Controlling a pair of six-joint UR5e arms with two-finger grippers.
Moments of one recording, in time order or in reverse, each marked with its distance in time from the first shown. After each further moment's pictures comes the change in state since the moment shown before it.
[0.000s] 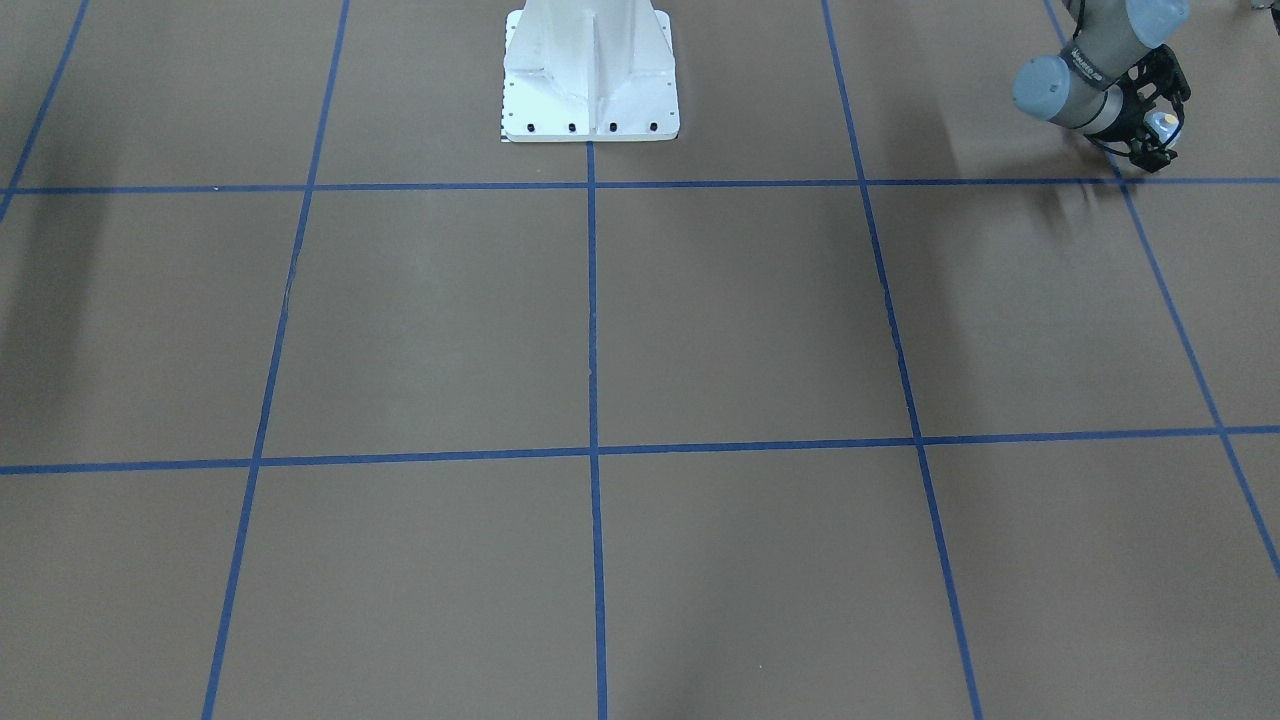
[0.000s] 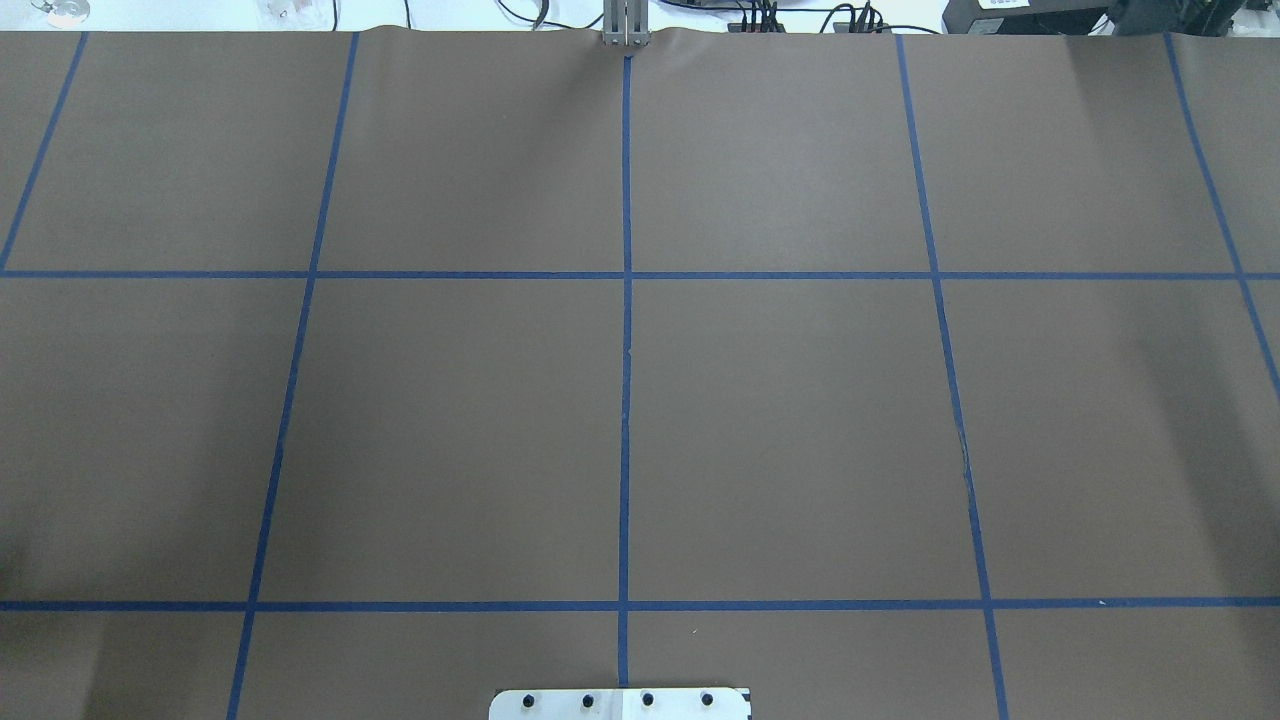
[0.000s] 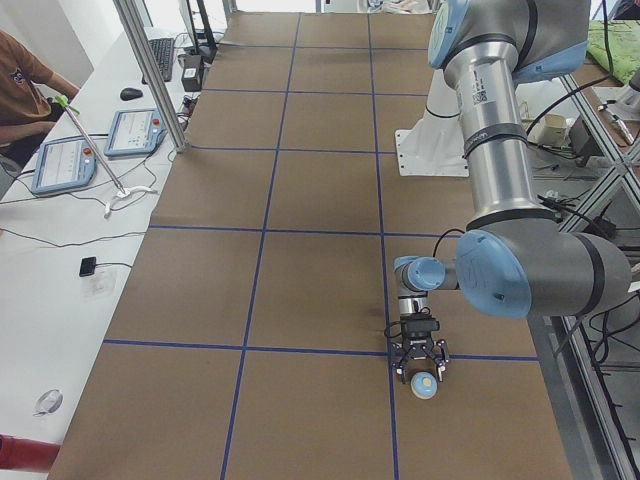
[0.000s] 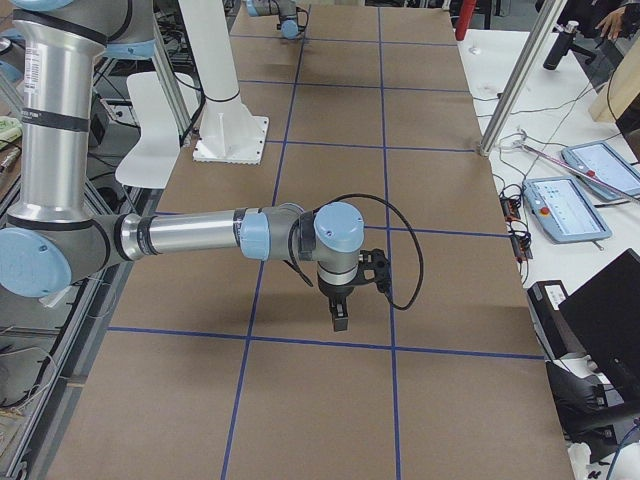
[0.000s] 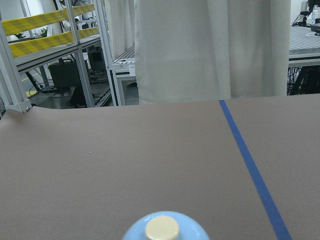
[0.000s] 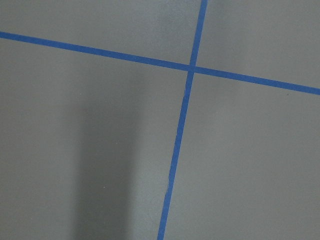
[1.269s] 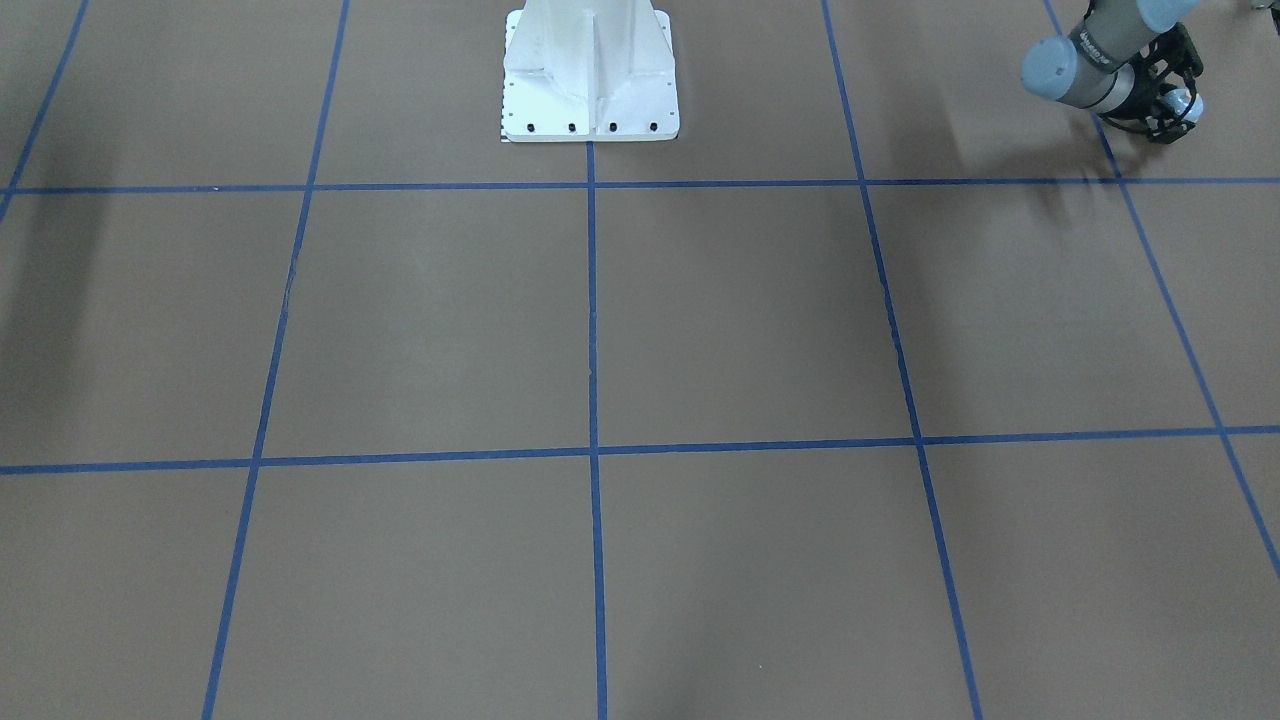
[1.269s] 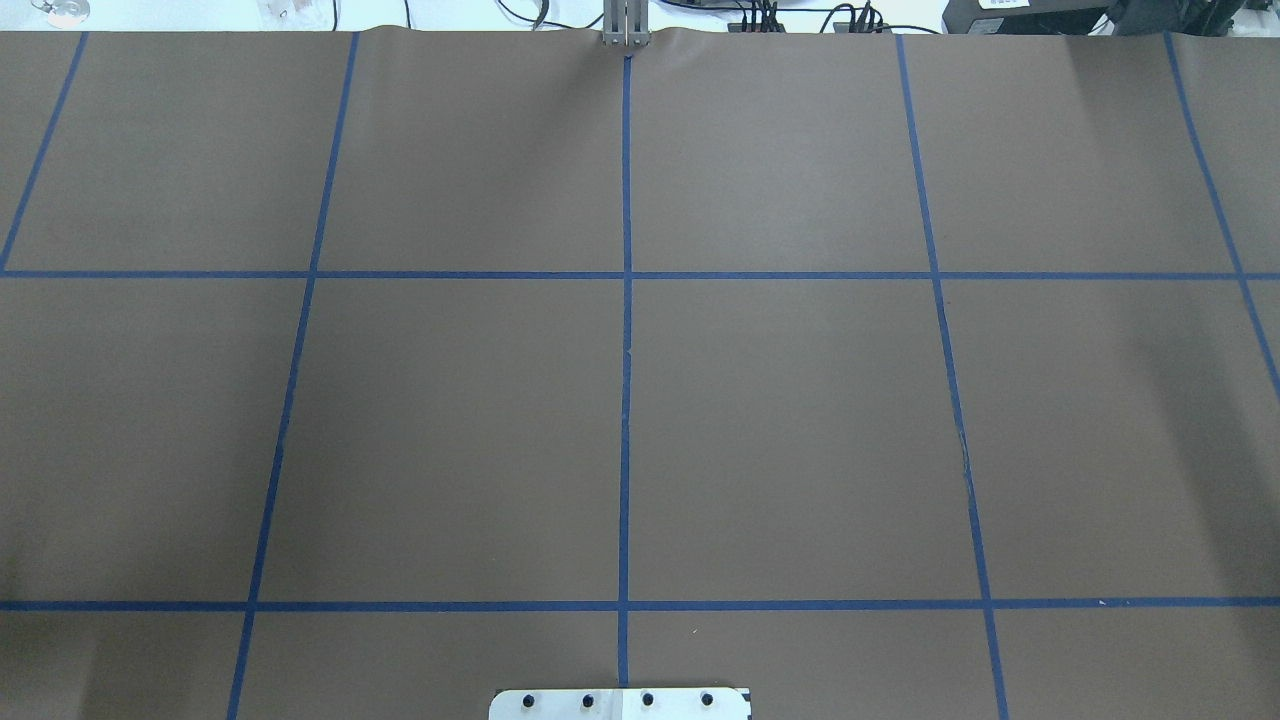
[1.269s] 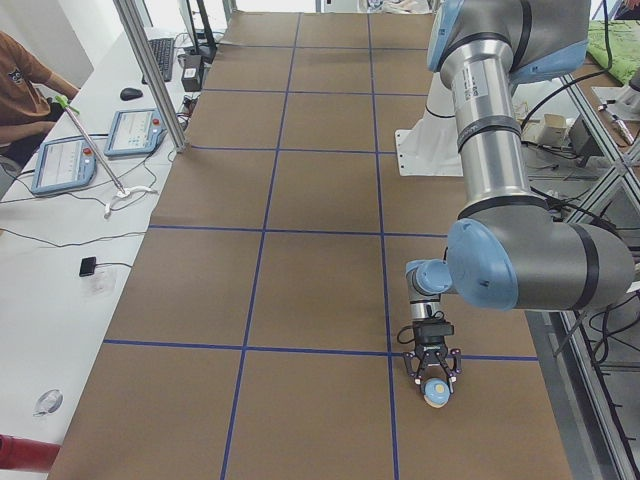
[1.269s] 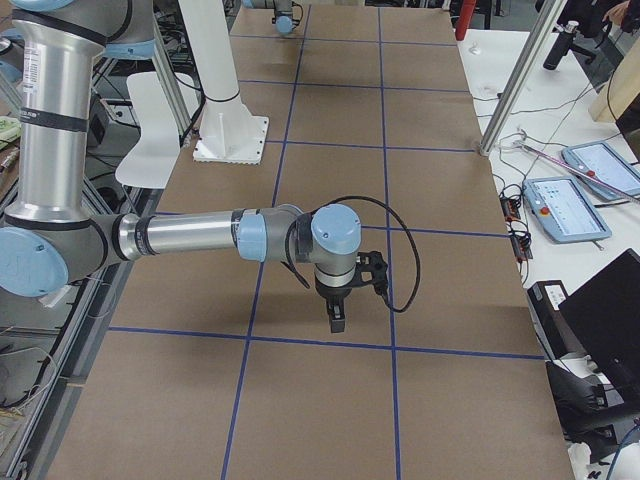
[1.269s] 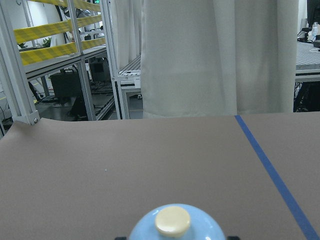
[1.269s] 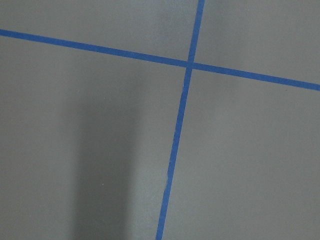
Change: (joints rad) left arm 0.097 0.122 -0.086 0.006 -0.046 -0.055; right arm 0.003 -0.010 0.002 0.000 -0.002 0.000
